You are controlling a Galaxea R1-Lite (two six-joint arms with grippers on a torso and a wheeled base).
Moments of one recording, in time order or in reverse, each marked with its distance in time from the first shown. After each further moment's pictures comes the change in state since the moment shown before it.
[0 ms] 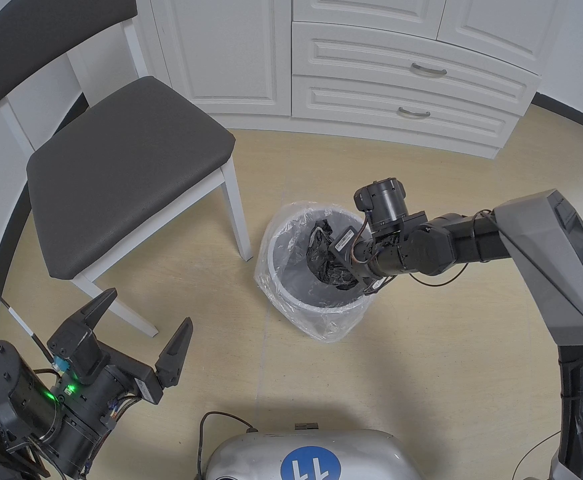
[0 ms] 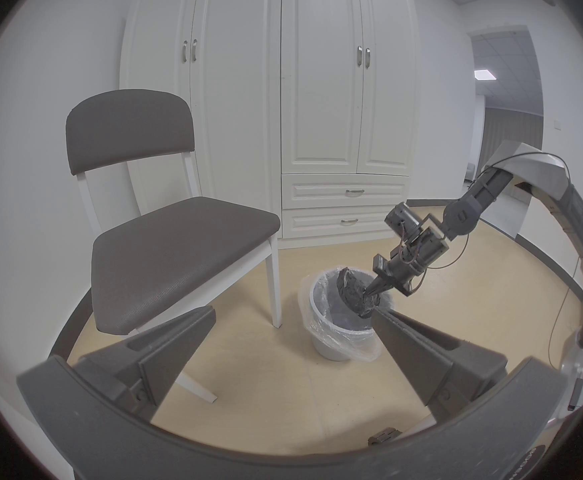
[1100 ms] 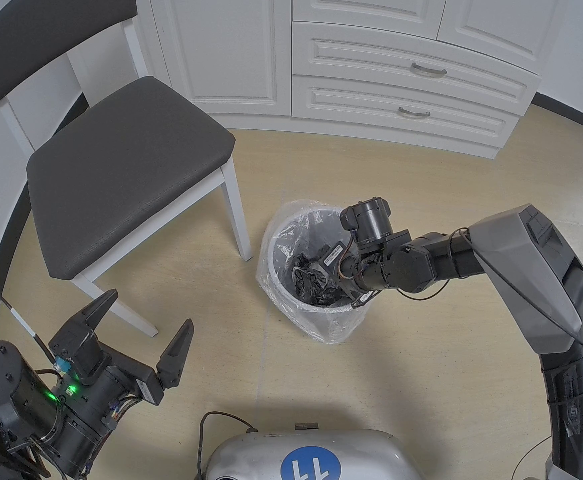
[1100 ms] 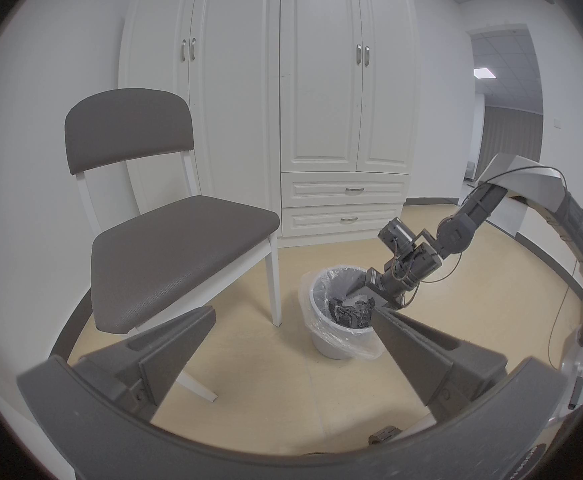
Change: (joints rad) left arm 0.000 0.003 0.000 0.005 0.000 0.000; right arm 0.019 0.084 -0.017 -0.061 -0.017 0.020
